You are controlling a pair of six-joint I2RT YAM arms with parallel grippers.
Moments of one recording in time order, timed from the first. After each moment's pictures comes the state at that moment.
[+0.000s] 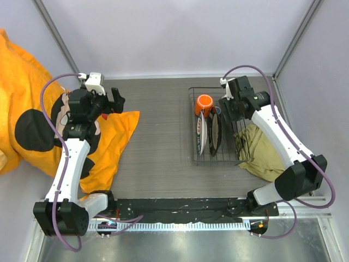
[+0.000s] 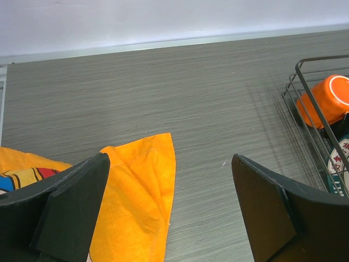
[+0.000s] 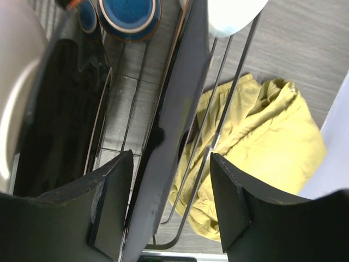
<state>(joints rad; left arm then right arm) 0.01 1.10 1.06 -0.22 0.25 -0.03 0.33 1.45 1.46 -0.98 0.21 -0.07</state>
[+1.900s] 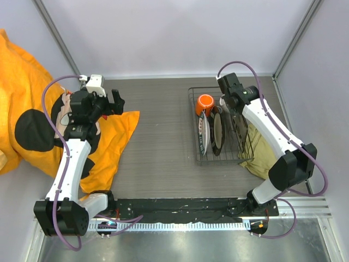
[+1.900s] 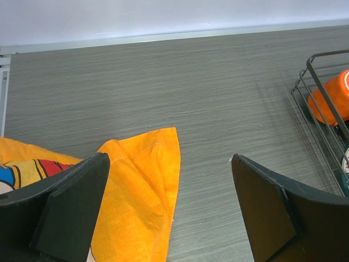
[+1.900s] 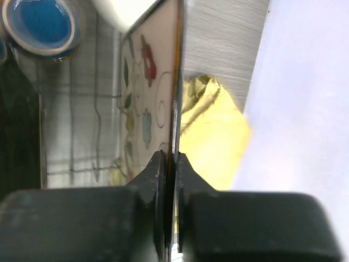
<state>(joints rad) 0.01 1.10 1.03 -0.21 0.23 -0.03 0.39 1.56 1.54 -1.01 0.49 -0.09</state>
